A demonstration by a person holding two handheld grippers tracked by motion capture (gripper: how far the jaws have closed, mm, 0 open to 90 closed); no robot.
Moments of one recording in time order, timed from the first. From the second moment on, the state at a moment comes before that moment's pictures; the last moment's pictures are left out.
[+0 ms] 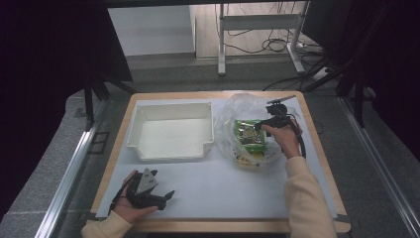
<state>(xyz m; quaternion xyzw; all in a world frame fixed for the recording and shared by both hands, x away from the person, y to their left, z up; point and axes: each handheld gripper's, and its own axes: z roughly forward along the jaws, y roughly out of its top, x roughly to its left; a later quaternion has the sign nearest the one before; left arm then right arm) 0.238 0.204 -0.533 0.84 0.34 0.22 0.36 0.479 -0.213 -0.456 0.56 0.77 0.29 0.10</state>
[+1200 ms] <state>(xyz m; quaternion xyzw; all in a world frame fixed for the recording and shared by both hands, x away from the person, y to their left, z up) 0.236 0.205 -0.531 0.84 0.34 0.22 0.37 0.495 -0.213 -0.483 0.59 0.77 0.22 0.08</state>
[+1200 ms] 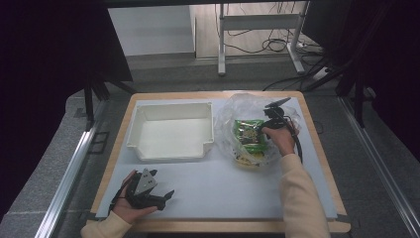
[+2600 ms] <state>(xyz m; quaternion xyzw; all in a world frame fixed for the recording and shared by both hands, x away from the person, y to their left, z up) 0.235 0.208 -0.530 0.84 0.34 0.23 0.37 0.484 -0.201 -0.467 0.61 0.75 0.22 0.09</state>
